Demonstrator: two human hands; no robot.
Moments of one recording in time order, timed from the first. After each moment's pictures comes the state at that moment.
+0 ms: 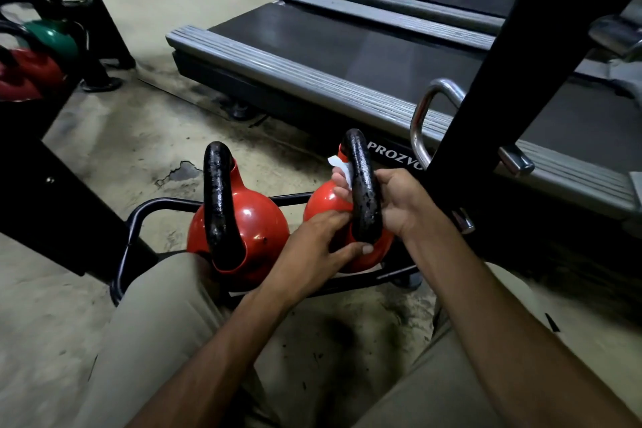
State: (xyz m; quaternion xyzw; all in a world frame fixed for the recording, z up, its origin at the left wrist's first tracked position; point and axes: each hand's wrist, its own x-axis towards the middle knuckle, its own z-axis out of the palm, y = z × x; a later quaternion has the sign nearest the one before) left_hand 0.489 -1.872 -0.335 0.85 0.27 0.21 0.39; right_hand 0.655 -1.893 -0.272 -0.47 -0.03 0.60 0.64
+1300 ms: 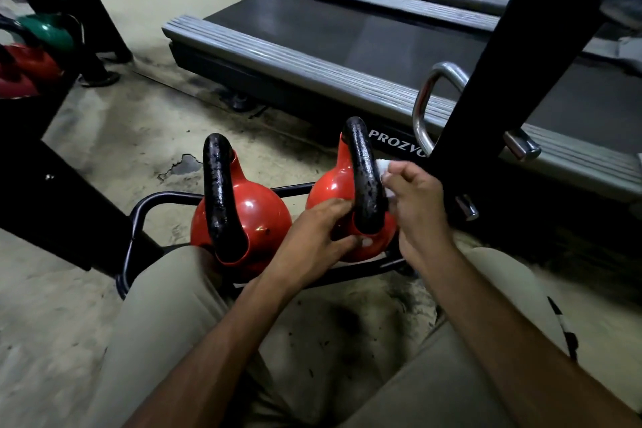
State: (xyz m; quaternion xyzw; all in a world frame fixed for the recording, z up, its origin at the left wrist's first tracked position) left_hand 0.488 -1.865 -0.334 0.85 0.26 0.22 0.40; right_hand 0.636 -1.932 -0.289 -0.61 -0.22 0.33 0.68
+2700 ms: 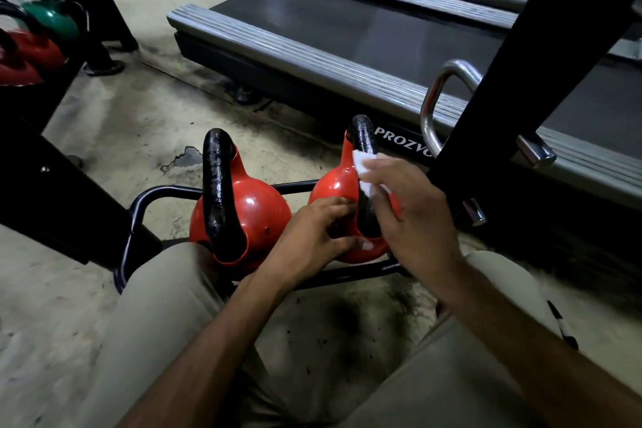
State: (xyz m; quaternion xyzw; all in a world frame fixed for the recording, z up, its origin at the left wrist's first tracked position) left_hand 0.487 -1.860 -0.330 0.84 0.28 0.20 0.41; right_hand 0.639 -1.952 -0.283 -0.65 -0.62 -0.02 0.43
